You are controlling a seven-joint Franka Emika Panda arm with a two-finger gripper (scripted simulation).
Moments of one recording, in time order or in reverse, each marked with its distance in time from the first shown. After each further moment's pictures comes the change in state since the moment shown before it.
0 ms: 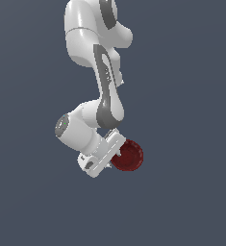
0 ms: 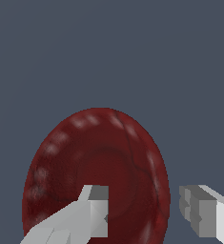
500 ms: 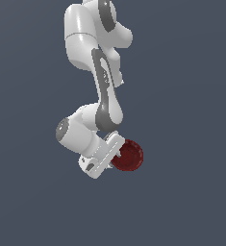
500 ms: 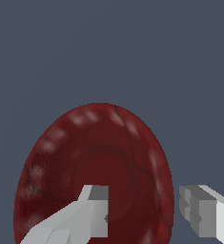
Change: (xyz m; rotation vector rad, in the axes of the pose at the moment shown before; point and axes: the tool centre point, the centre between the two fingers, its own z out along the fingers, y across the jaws) arm -0.004 0.003 0.011 0.026 0.007 -0.020
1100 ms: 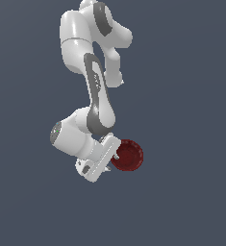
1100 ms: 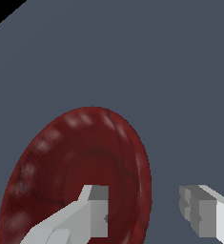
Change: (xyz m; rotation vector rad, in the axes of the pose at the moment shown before) arm 0.000 0.014 -0.002 0.028 0.074 -0.059
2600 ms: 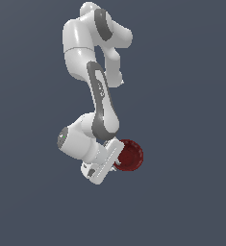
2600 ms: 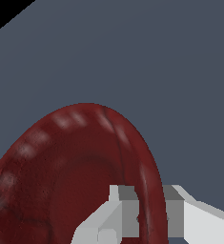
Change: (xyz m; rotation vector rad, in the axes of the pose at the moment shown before) arm 0.000 0.003 0.030 0.007 0.020 -0.015
